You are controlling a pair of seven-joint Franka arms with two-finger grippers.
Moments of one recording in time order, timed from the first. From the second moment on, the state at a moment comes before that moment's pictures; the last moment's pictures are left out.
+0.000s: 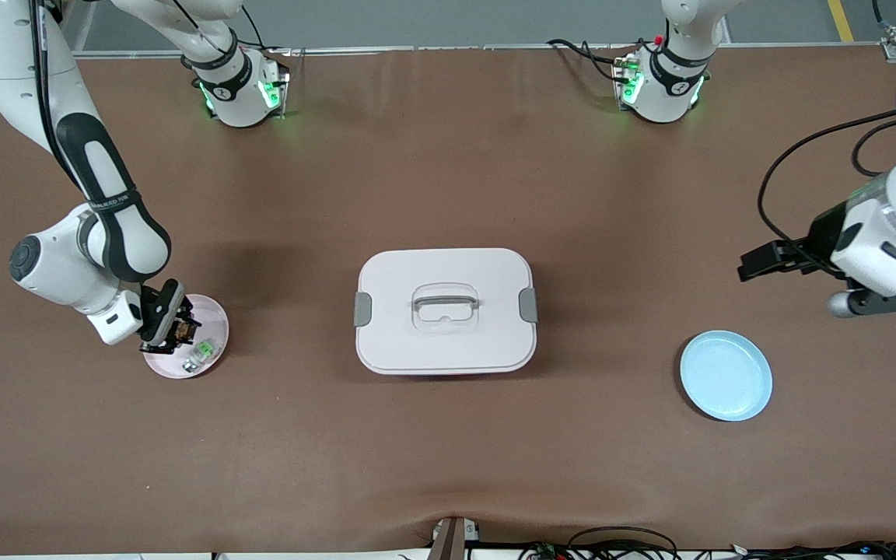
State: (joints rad) left arm 0.51 0.28 -0.71 -1.41 0.09 1.61 -0.31; right arm -0.09 0.50 0.00 -2.06 0.47 2.59 -1.84
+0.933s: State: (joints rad) left arm 0.59 0.25 -0.71 -1.38 0.16 1.53 -0.14; right arm -0.07 0.50 0.00 -2.06 0.47 2.60 -1.84
